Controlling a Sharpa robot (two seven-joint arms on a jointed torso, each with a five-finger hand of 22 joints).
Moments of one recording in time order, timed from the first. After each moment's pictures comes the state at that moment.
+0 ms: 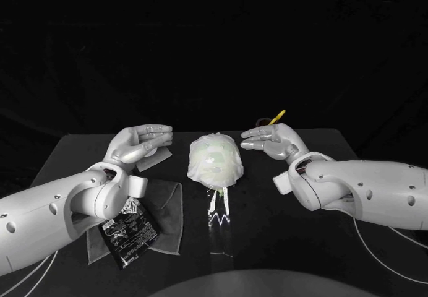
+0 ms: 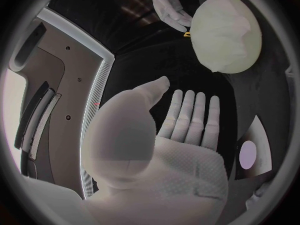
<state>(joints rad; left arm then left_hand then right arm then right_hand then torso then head) 1.10 -0.81 -0.06 1.49 -0.16 -0.35 0.52 1.33 -0.21 0.56 0.00 0.05 0.79 0.20 0.30 0.28 0.90 0.20 0.19 0.06 0.68 0.19 0.41 0.17 0.11 0.53 0.29 0.39 0.20 1.15 -1.00 -0.20 1.71 -0.40 -0.74 0.38 1.65 0.25 -0.44 0.05 0.05 0.91 0.23 0.11 0.28 1.06 0.18 0.07 0.10 0.86 0.16 0.31 0.30 0.17 0.65 0.27 0.25 0.48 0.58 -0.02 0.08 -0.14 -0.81</state>
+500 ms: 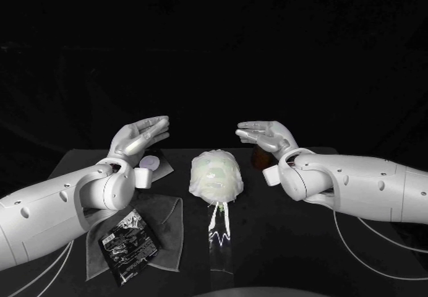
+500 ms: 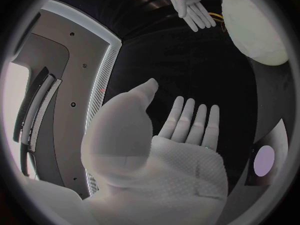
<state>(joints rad) 1.16 -0.73 -0.05 1.39 0.01 -0.36 0.54 1.25 -0.19 0.38 0.12 0.05 0.65 0.18 0.21 0.22 0.73 0.18 0.06 0.06 0.47 0.24 0.21 0.10 0.07 0.41 0.29 0.23 0.11 1.18 -0.87 -0.16 1.52 -0.18 -0.62 0.47 1.50 0.25 -0.44 0.12 0.05 0.75 0.20 0.06 0.22 0.83 0.21 0.06 0.06 0.65 0.21 0.14 0.19 0.15 0.54 0.29 0.10 0.33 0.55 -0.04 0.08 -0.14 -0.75</state>
